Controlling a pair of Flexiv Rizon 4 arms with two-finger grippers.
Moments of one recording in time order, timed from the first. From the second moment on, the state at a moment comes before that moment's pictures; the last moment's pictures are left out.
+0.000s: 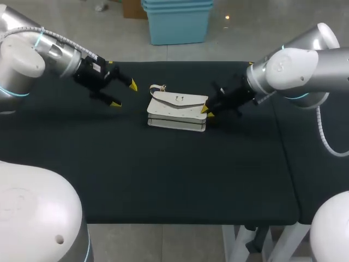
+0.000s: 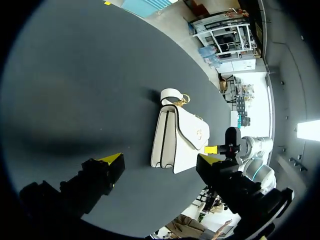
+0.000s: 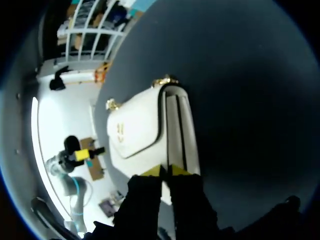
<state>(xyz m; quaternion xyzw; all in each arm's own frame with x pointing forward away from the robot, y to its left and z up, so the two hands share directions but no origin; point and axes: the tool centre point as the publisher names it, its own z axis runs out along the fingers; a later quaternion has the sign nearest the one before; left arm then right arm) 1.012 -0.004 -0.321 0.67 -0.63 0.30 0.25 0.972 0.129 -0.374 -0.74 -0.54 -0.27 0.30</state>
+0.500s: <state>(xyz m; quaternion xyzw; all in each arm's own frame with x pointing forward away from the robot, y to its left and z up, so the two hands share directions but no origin) 1.012 0.010 -0.324 0.66 -0.69 0.22 0.22 0.988 0.102 -0.377 -0.73 -0.57 -0.23 0.28</state>
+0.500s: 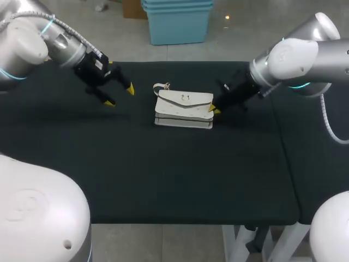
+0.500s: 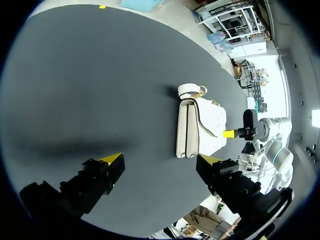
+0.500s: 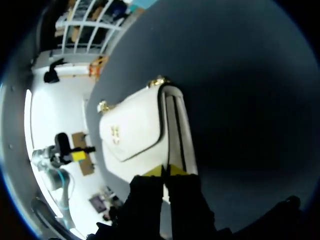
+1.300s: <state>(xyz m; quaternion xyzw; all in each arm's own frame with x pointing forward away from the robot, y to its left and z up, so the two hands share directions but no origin) 1.018 0.009 -0.322 0.65 -0.70 0.20 0.22 0.996 0.097 -0.375 -0.73 -0.58 -0.22 0.30</state>
